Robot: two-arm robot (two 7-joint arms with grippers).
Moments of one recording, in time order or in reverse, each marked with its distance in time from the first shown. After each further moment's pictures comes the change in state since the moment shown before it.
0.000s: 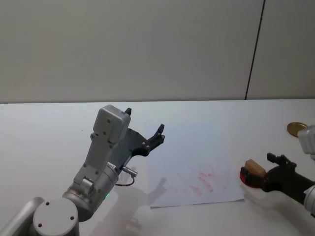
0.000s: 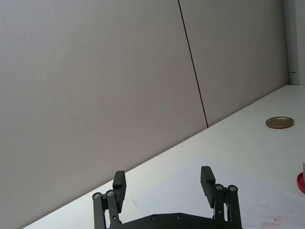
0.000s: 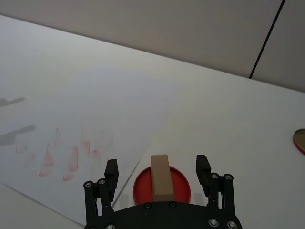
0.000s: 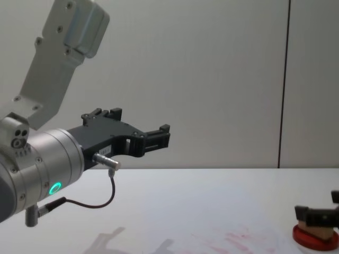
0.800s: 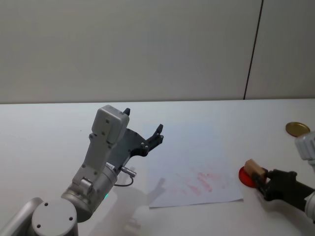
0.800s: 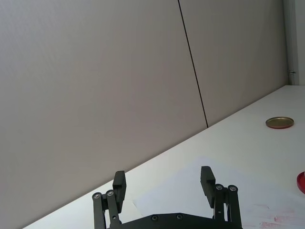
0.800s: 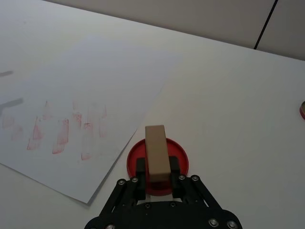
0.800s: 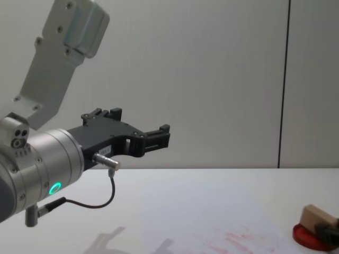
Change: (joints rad) left arm 0.000 0.000 0.000 0.000 0.000 0.000 0.000; right arm -0.002 0.005 0.003 0.032 -0.014 0.049 0.021
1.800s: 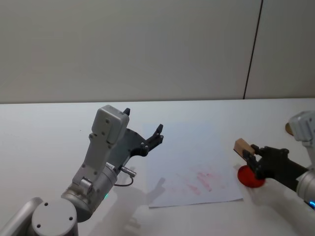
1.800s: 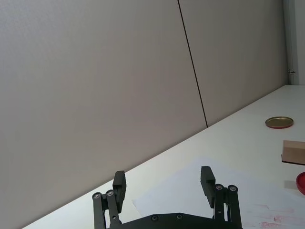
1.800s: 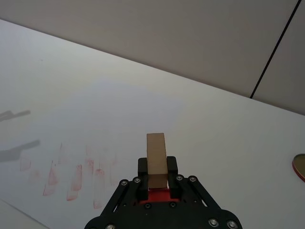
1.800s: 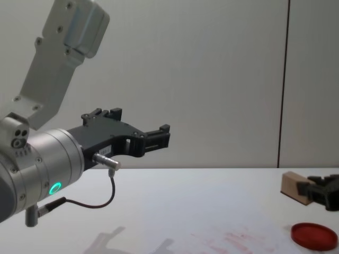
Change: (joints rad) left arm 0.000 0.000 0.000 0.000 0.000 0.000 0.000; right arm 0.044 -0.030 -0.008 -0.050 -0.034 -0.034 -0.010
